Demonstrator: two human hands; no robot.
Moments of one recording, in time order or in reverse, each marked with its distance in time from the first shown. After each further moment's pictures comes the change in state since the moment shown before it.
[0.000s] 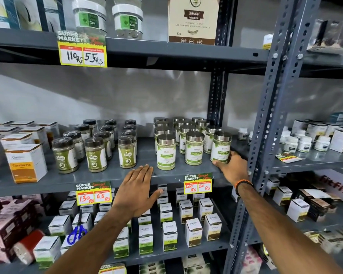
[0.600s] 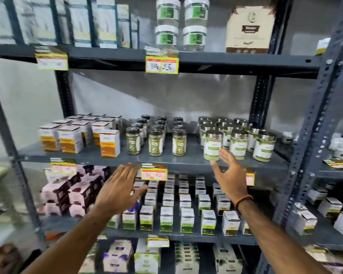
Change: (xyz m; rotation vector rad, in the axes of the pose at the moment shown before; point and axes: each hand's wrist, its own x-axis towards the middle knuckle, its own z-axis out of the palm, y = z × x) left_hand -0.172 -0.119 -0.091 0.013 0.168 -0.141; right_hand -0.172 -0.112 0.046 0.249 -0.097 -0.417
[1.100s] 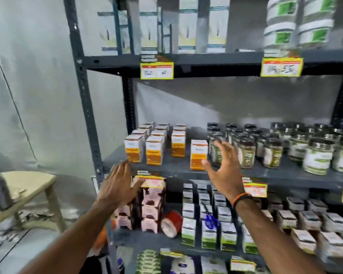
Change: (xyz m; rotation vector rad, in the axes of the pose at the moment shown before) left_hand -0.038 -0.335 -0.064 0.074 -0.010 -0.261; right_hand -0.010 -0.203 0.290 -0.029 -0.003 -0.180
